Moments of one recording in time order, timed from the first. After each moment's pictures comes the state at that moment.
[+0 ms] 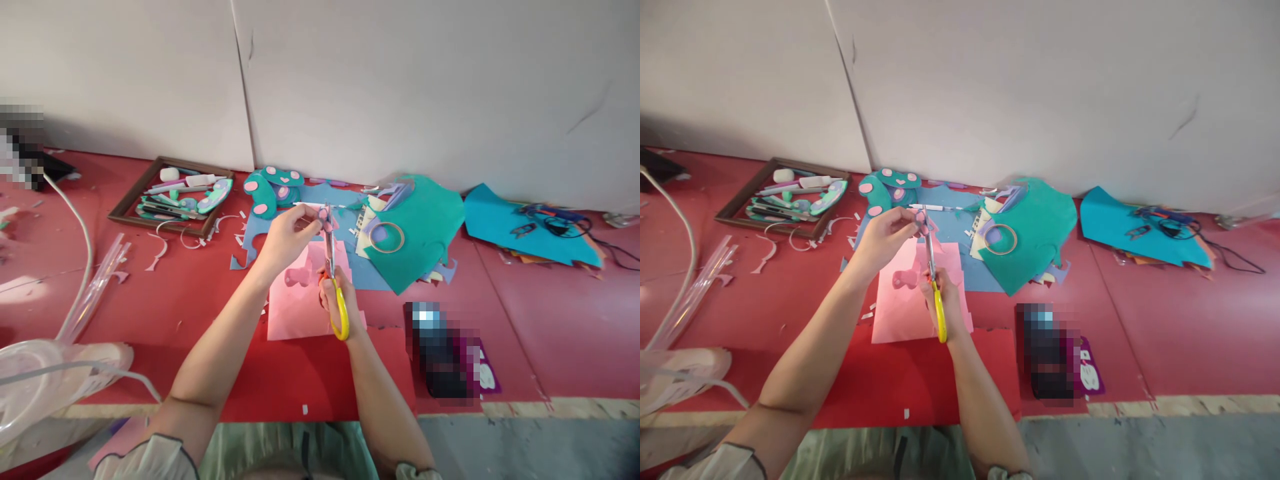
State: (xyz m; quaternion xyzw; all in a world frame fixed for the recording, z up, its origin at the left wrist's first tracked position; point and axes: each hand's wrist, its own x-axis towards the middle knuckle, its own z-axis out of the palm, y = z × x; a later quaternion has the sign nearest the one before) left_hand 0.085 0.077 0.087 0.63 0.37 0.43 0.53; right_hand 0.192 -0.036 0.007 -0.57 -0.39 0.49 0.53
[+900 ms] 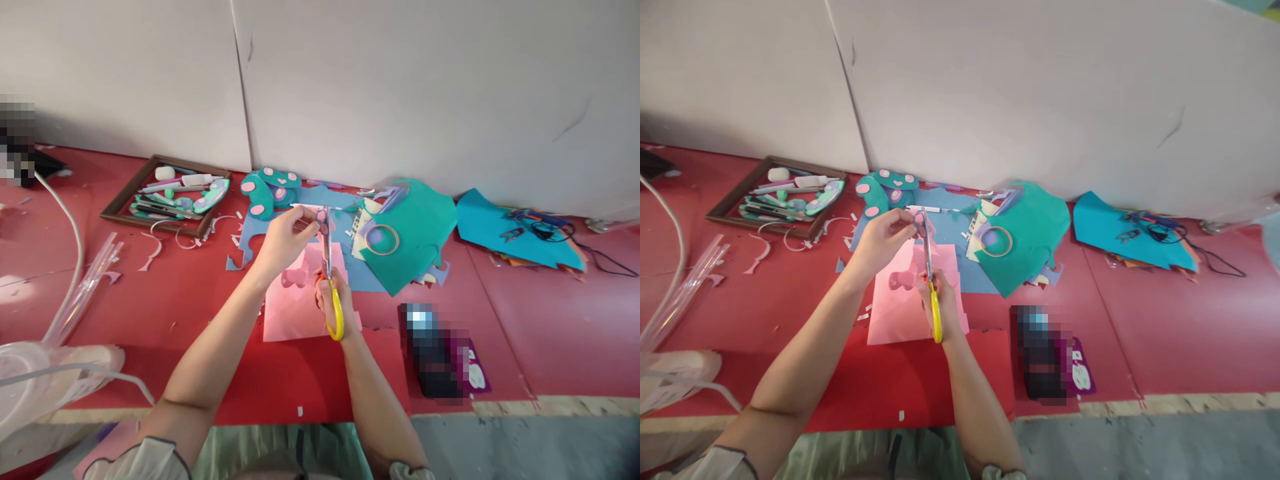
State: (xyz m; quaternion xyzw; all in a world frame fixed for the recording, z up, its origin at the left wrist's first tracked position) left_hand 0.086 0.078 0.085 0.64 0.39 0.43 0.50; right_hand 0.190 -0.035 0.011 -0.56 -0.37 0.50 0.54
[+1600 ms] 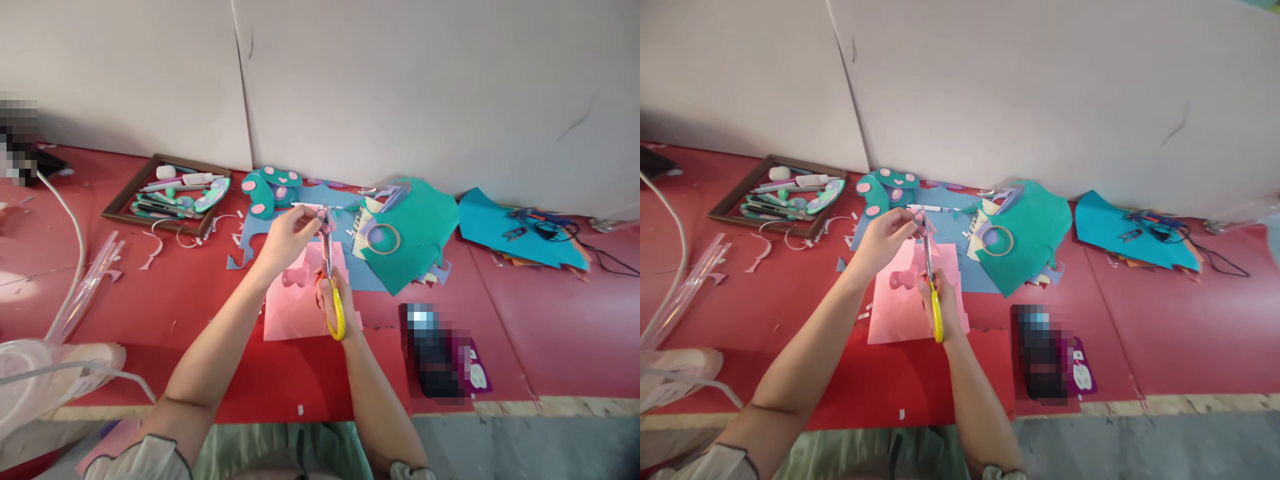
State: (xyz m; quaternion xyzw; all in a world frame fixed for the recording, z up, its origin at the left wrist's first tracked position) left_hand 0.089 0.076 0.088 0.63 0.38 0.43 0.53; right_hand 0.193 -0.036 0.004 -0.56 -0.39 0.50 0.54
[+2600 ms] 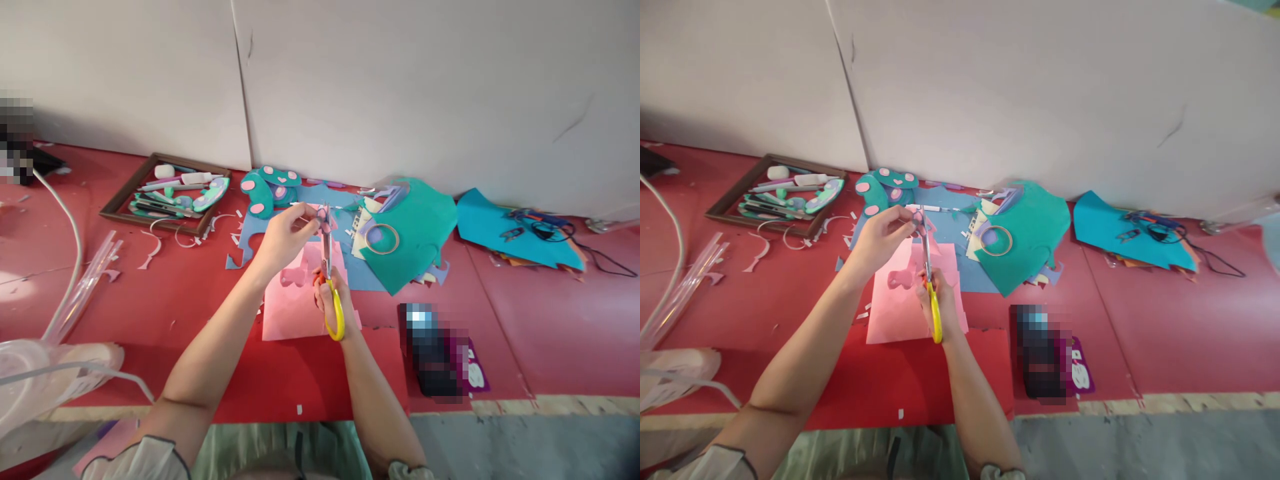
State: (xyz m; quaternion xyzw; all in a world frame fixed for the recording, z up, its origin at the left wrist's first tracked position) left_hand 0.086 0.074 0.092 0.65 0.37 0.44 0.51; right_hand 0.194 -0.037 0.005 -0.53 -0.43 0.49 0.55
